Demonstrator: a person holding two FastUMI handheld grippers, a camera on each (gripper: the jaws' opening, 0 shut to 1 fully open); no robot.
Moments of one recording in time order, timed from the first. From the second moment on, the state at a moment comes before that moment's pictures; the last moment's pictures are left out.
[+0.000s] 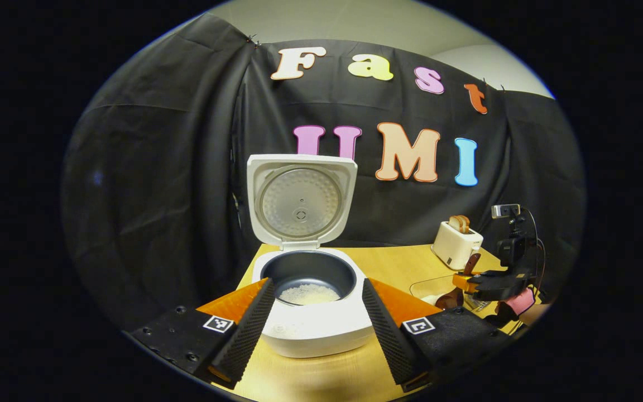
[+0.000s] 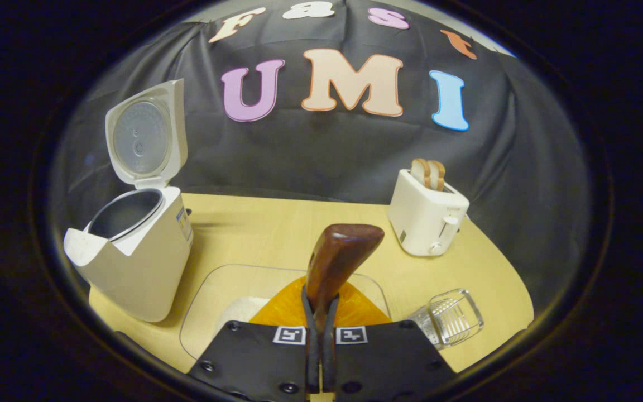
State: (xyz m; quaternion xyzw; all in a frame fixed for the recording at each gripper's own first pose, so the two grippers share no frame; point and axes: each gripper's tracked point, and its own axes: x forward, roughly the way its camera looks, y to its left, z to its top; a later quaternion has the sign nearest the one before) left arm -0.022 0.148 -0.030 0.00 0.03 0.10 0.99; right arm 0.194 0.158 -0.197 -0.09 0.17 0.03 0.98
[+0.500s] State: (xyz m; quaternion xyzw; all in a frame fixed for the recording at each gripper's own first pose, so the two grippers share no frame) left arm -0.024 0.156 -0.036 0.00 0.03 0.10 0.99; right arm 0.180 0.190 -0.208 0.04 0.21 0.03 0.98
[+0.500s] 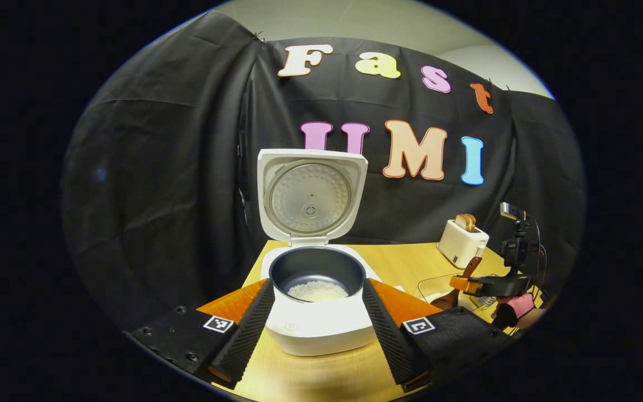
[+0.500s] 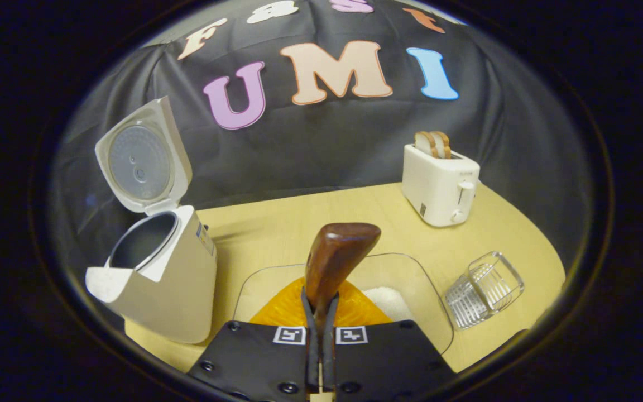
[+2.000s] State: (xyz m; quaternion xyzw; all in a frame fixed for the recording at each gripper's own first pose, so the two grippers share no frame) left arm -0.016 0.151 -0.056 -0.03 0.05 0.06 1.00; right arm 0.153 0.137 -0.101 0.35 0.16 -0.01 0.92
